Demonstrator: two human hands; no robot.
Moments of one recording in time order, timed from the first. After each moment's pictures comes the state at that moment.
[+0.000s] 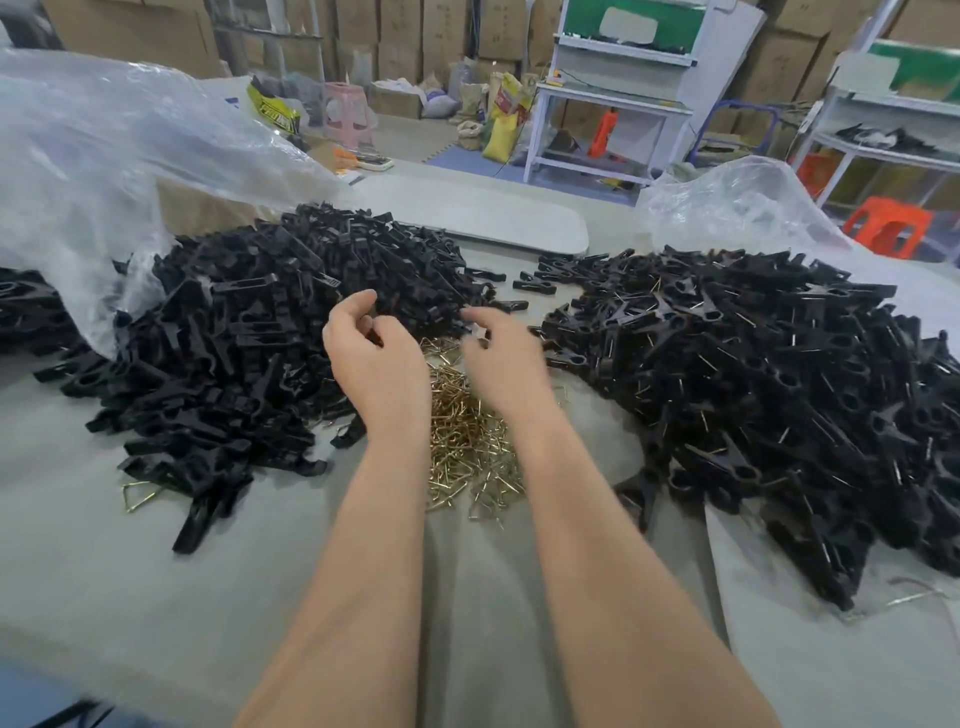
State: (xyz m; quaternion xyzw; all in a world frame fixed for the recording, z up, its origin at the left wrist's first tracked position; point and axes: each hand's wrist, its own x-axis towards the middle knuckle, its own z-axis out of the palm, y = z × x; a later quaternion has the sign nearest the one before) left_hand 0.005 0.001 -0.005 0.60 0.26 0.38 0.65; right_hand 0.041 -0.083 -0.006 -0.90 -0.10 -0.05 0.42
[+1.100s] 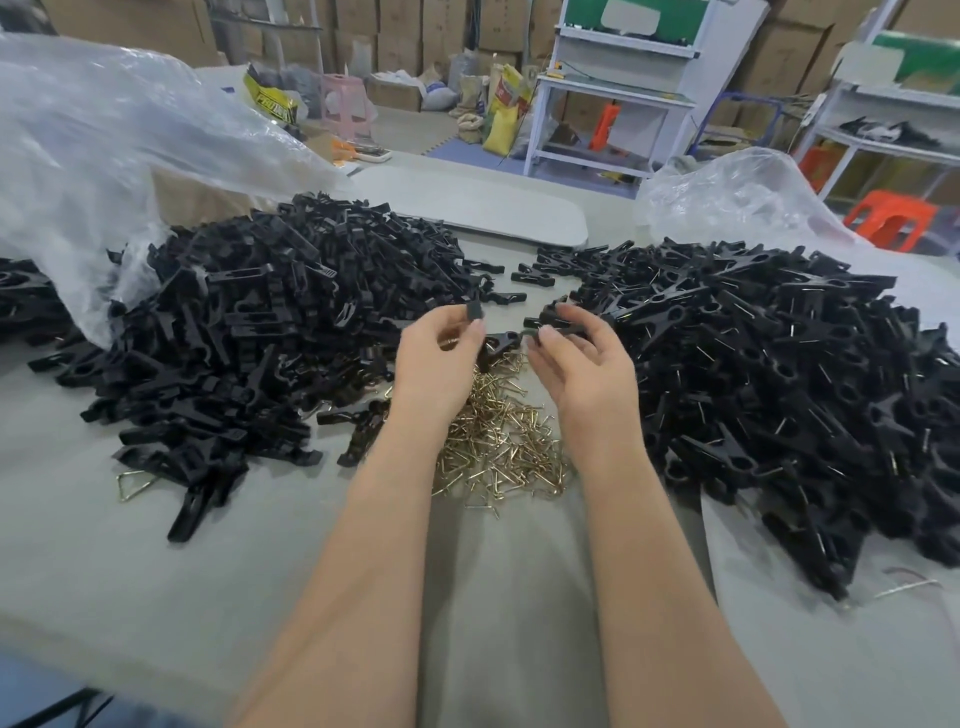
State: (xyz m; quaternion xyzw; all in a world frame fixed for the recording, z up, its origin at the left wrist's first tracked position) left_hand 0.009 -0.016 -0.014 0.73 0.10 0.17 0.65; right_hand 0.012 -0.137 -0.011 -0.57 0.00 -0.07 0.82
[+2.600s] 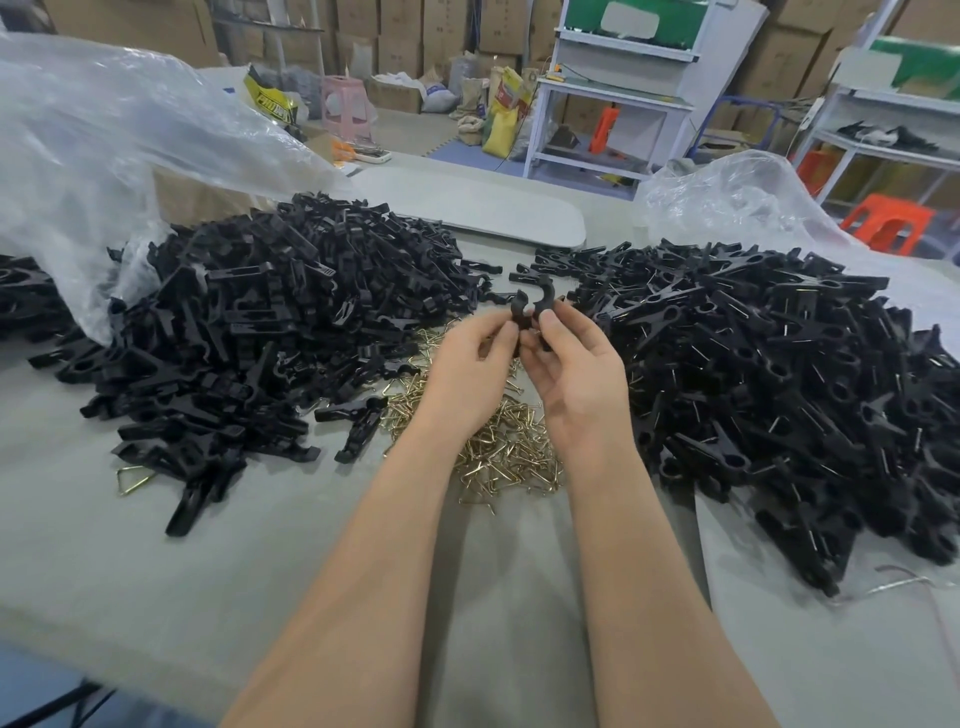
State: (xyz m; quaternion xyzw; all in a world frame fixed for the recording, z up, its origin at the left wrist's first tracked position) left_hand 0.005 -0.036 -0.013 0.75 -0.03 0.15 0.64; right_hand 0.009 -0.130 0.000 -0.47 0.02 -0.02 0.88
